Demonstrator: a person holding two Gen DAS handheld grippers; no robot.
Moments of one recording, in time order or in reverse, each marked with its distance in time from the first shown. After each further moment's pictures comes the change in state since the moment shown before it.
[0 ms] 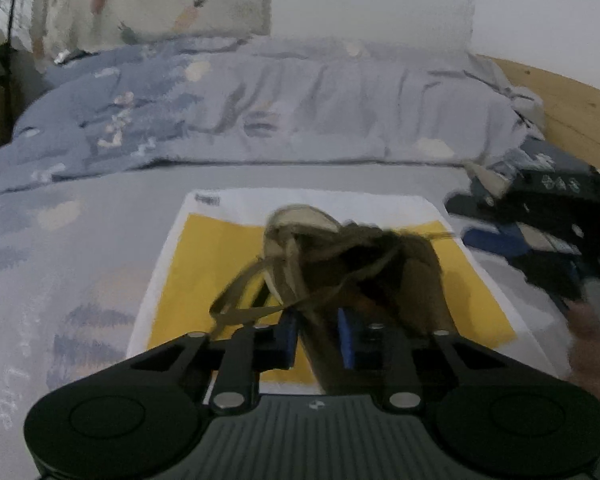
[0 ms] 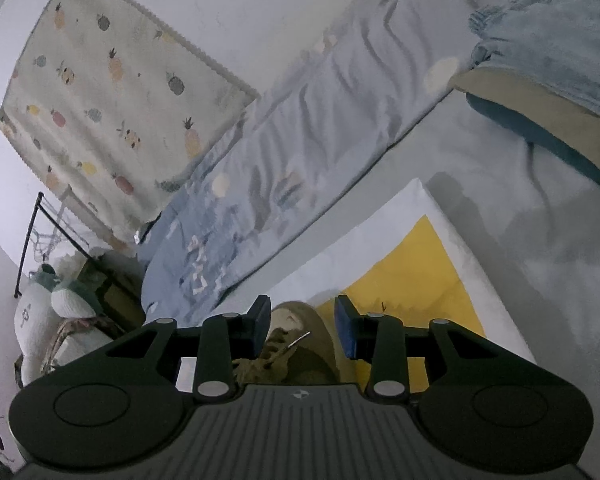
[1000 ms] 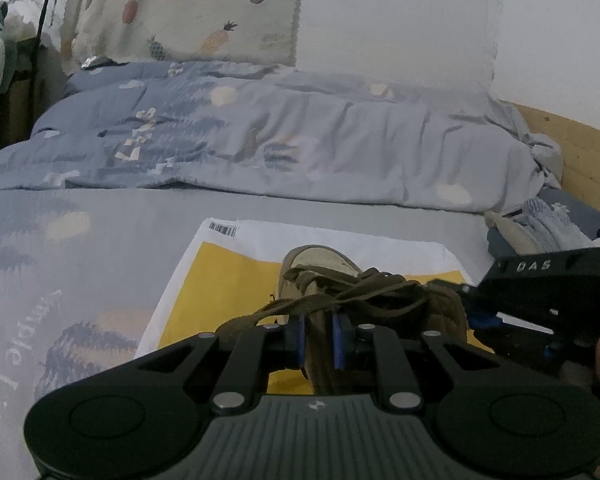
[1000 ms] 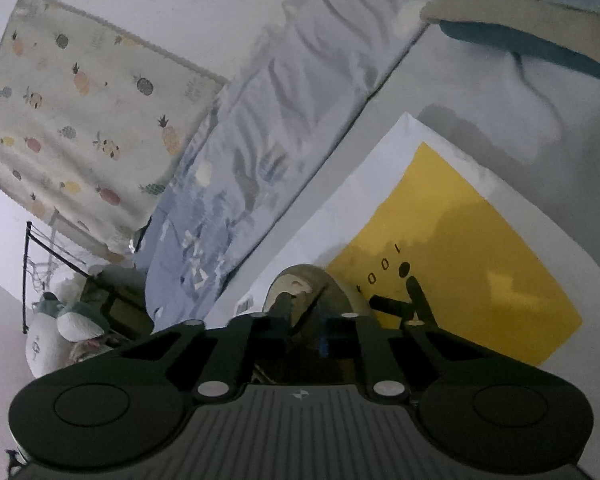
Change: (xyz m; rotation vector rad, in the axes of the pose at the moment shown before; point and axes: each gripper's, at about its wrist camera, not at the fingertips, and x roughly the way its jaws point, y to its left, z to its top) left arm 0.010 0.008 0.001 -0.094 -0.098 0.007; right arm 0.033 -0.002 -0.024 0.169 0.046 -0.016
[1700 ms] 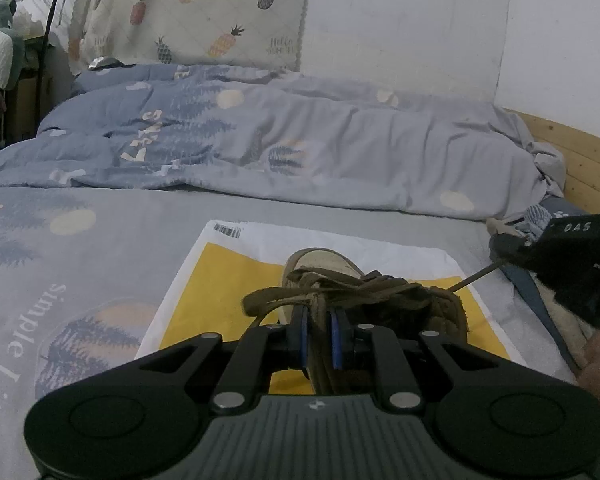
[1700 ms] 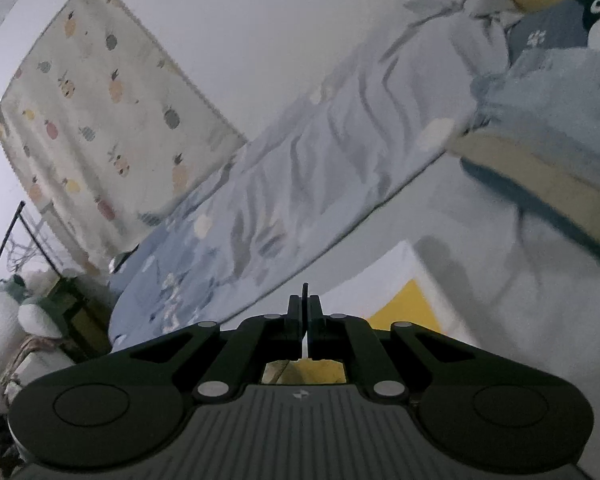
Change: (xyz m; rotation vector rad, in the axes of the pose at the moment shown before) left arm -0.003 0.000 -0.004 -0.011 -0.022 0.010; right arm -0.038 0.020 0.023 -0.252 -0.244 -0.069
